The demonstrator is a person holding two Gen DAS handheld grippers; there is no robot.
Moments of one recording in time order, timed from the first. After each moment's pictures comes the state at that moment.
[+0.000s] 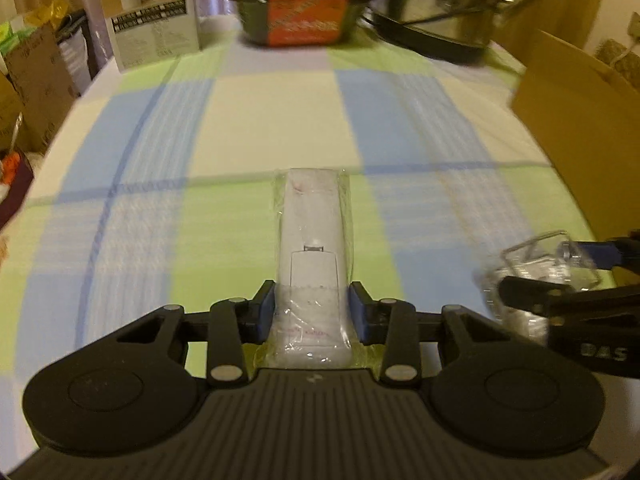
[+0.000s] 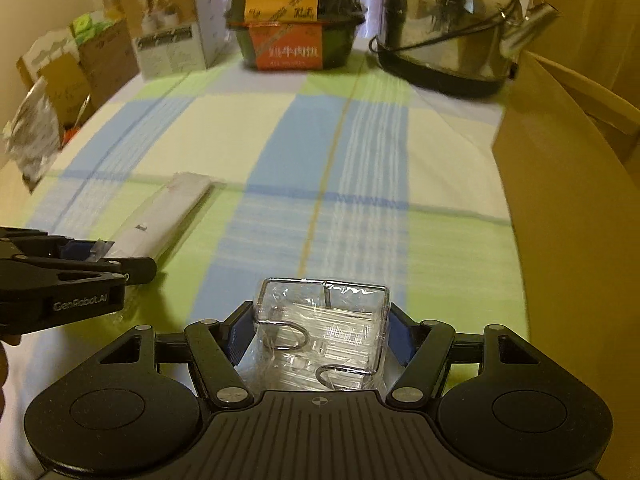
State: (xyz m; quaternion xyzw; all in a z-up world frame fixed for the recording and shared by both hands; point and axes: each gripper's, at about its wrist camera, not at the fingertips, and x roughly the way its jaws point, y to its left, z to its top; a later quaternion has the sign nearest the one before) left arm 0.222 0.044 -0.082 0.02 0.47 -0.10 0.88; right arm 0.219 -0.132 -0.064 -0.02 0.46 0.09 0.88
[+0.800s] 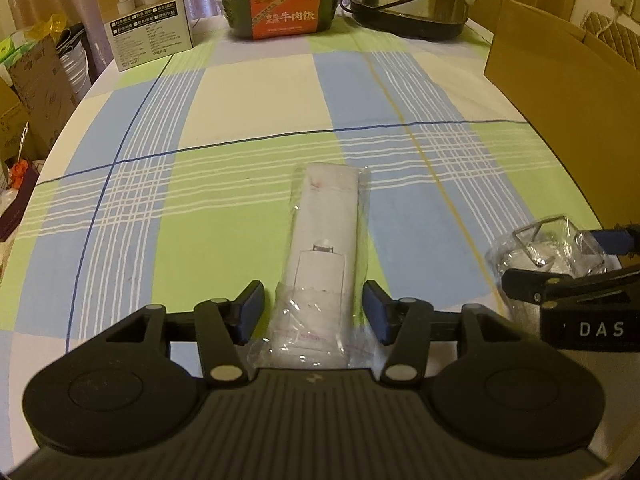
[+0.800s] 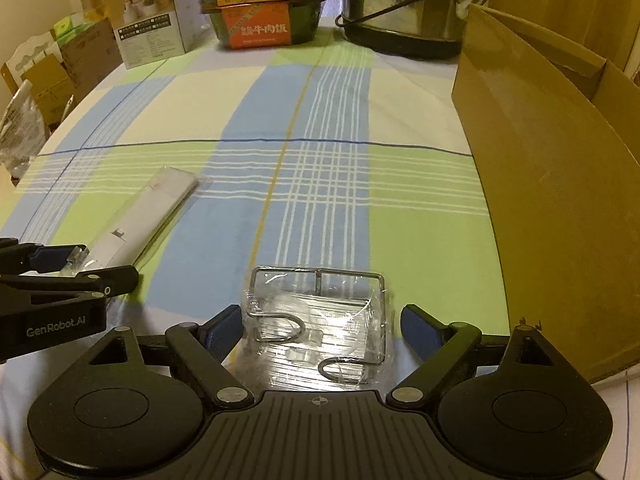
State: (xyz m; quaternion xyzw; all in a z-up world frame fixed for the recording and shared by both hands) left arm 0.187 0.030 -0.086 0.06 0.46 -0.10 0.88; right arm 0.177 -0.153 -0.079 0.00 0.47 0.06 0.88
